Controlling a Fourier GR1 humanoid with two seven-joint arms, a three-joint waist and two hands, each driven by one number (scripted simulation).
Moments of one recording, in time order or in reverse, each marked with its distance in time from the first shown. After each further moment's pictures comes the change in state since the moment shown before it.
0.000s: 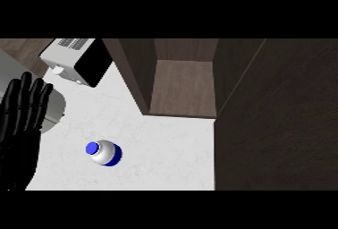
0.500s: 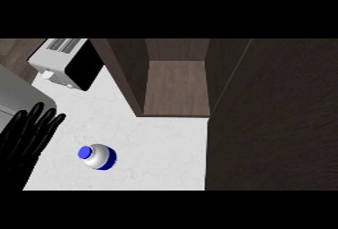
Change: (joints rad) left arm 0.150 0.142 0.047 0.009 0.456 -0.371 -0.018; right arm 0.082 -0.024 0.092 -0.091 -0.066 0.101 0.065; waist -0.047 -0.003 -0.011
